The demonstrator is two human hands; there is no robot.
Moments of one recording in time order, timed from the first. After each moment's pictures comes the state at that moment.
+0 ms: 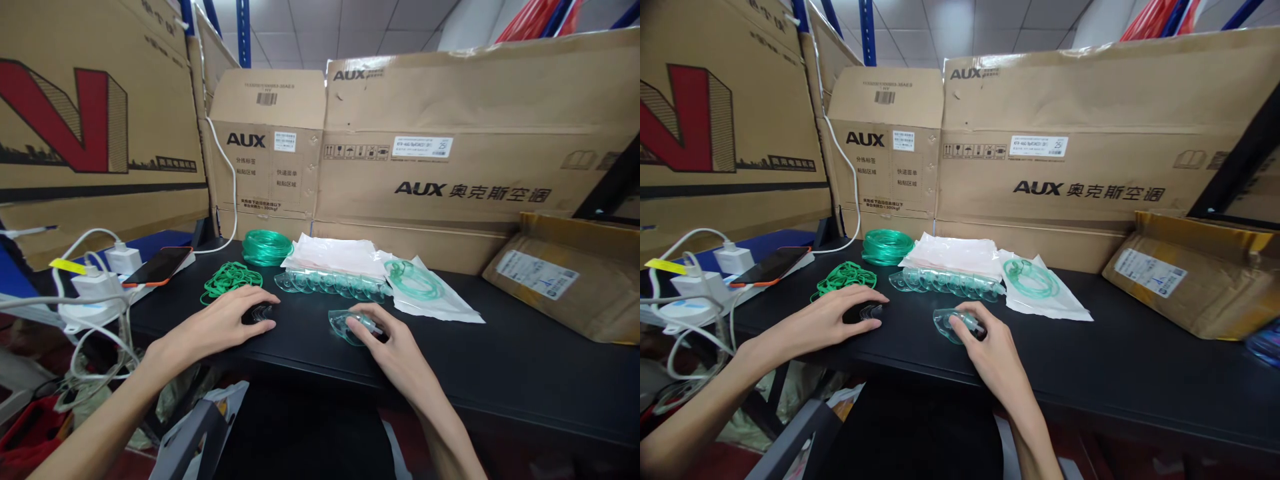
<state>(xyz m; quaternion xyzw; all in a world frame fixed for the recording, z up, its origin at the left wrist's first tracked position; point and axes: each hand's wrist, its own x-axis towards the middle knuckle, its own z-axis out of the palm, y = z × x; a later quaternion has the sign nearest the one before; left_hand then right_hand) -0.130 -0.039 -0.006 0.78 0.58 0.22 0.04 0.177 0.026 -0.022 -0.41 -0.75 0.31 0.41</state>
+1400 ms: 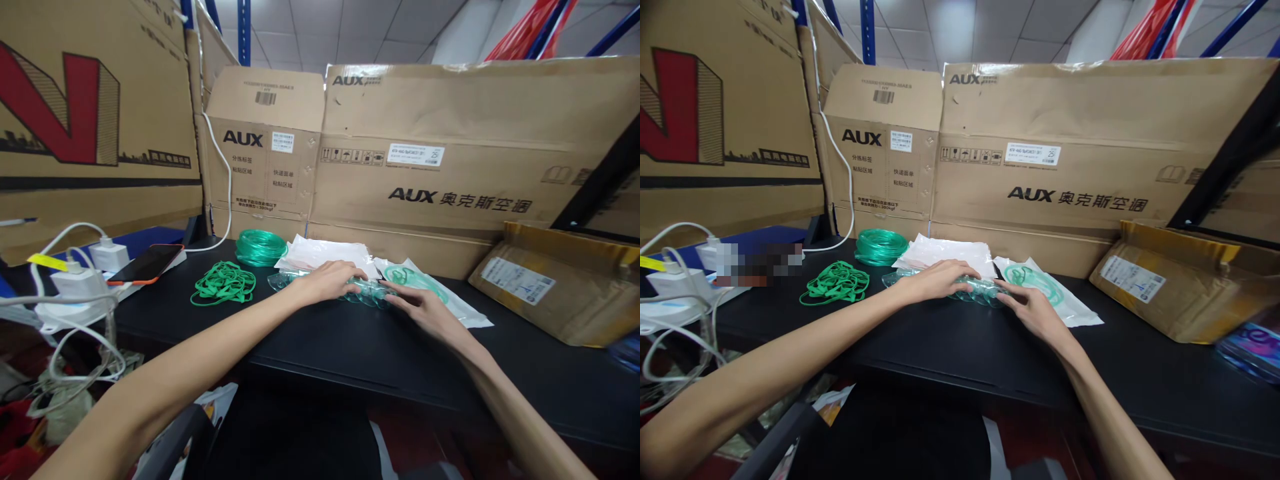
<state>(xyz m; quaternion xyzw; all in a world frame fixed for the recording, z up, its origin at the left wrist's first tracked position) 0.006 0.120 0.021 0.90 0.39 0.22 -0.02 0.259 0.124 0.007 -0.43 -0.82 0.19 0.34</state>
